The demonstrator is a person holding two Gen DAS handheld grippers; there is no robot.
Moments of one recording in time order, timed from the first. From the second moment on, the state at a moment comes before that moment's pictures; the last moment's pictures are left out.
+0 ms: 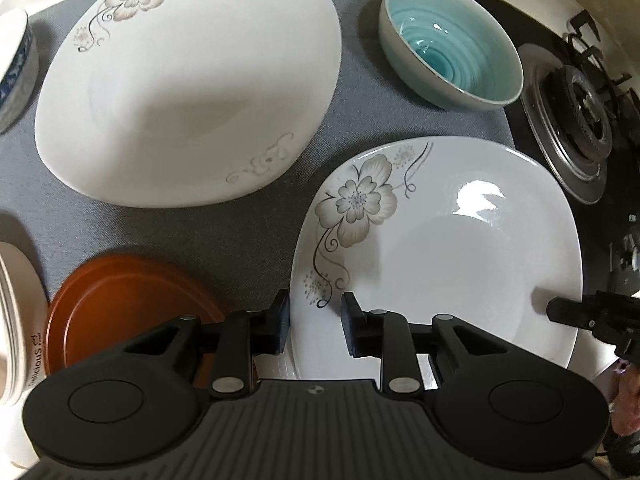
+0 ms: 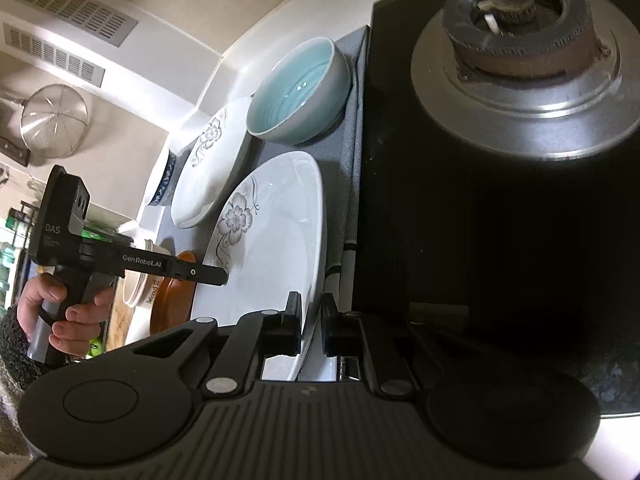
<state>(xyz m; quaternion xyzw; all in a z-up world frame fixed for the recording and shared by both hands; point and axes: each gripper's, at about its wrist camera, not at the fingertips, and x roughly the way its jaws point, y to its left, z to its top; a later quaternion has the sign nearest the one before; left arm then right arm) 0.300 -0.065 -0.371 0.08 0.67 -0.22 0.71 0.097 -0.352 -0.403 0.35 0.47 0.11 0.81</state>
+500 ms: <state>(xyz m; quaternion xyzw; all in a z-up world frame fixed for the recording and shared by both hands) 0.285 -0.047 -0.367 0.07 0.67 -0.22 0.70 0.079 -0.344 -0.399 0.30 0.49 0.10 0.81</state>
